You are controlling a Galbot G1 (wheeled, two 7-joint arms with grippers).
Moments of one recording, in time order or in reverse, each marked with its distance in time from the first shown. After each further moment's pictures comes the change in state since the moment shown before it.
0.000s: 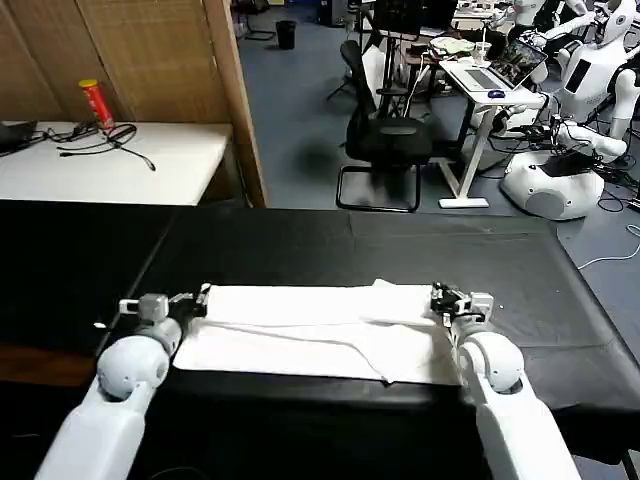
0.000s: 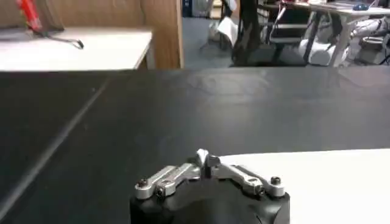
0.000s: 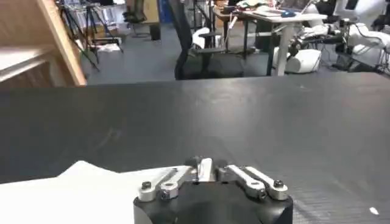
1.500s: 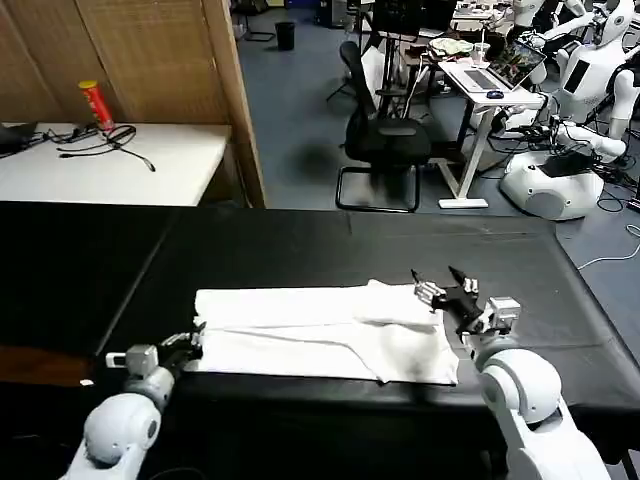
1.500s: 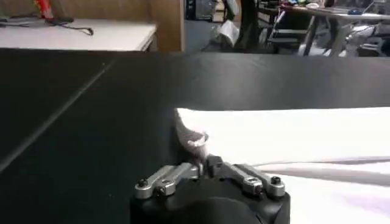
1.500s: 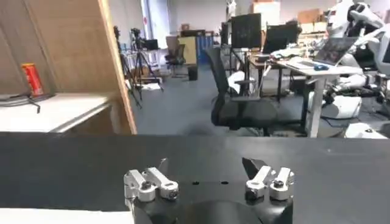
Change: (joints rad) left arm 0.246 -0.098 -0.108 -0.106 -0.024 -0.014 0.067; right arm -0.141 -0.061 0.028 0.331 0.056 0.003 -0.032
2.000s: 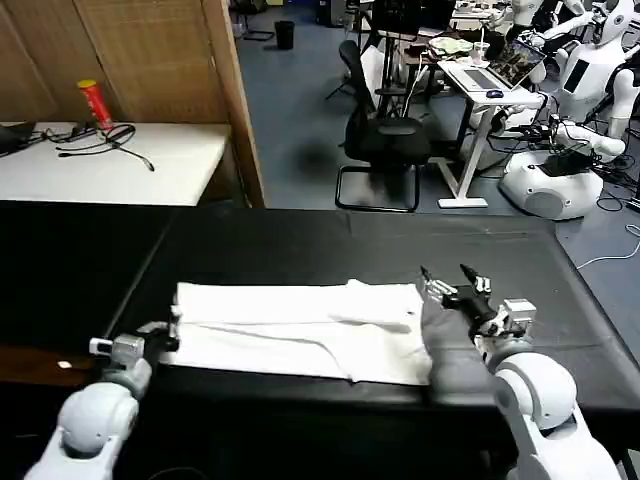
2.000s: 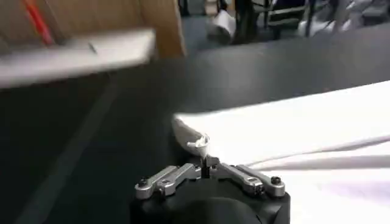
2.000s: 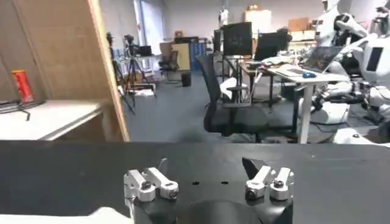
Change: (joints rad) left arm 0.002 0.152 -0.062 -0.002 0.414 -0.108 0.041; right arm -0.051 0.000 0.081 0.026 0.005 0.017 -0.001
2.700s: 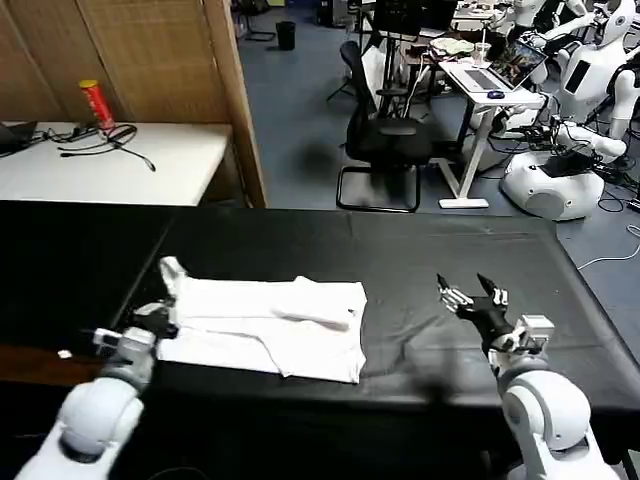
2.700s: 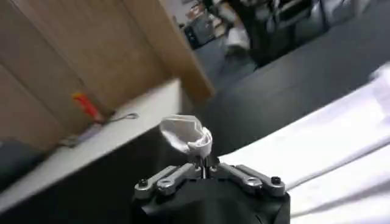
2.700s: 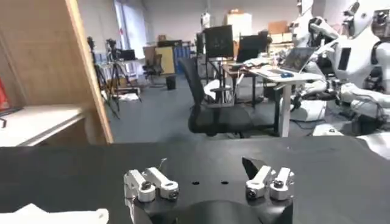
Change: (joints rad) left arm 0.001 -0.003 0.179 -0.200 -0.171 0.069 -0.117; right arm -0.092 0.069 0.061 0.031 -0.056 0.027 -0.008
